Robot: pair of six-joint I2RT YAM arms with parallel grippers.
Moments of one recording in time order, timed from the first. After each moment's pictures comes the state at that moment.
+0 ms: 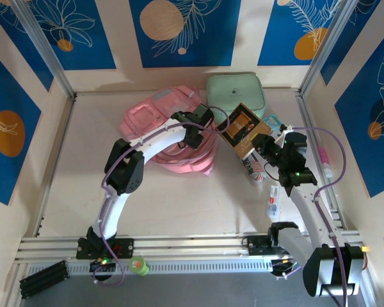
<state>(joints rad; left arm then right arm) -0.74 2.22 1.94 -0.92 -0.32 -0.05 0.01 0.92 0.63 -0.12 -0.38 0.84</state>
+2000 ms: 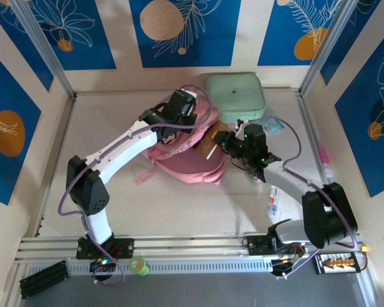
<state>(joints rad) -0.73 1.79 1.72 -0.70 -0.30 -0.21 0.37 1.36 0.71 0.27 -0.40 1.06</state>
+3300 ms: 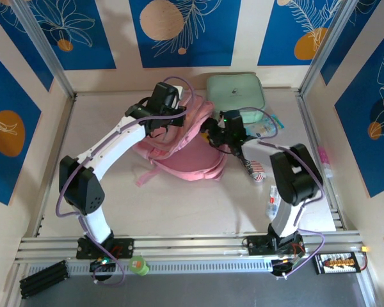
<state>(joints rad) -0.58 1.76 1.68 -0.64 -0.03 -0.31 0.37 1.74 0.97 0.29 -0.44 1.14</state>
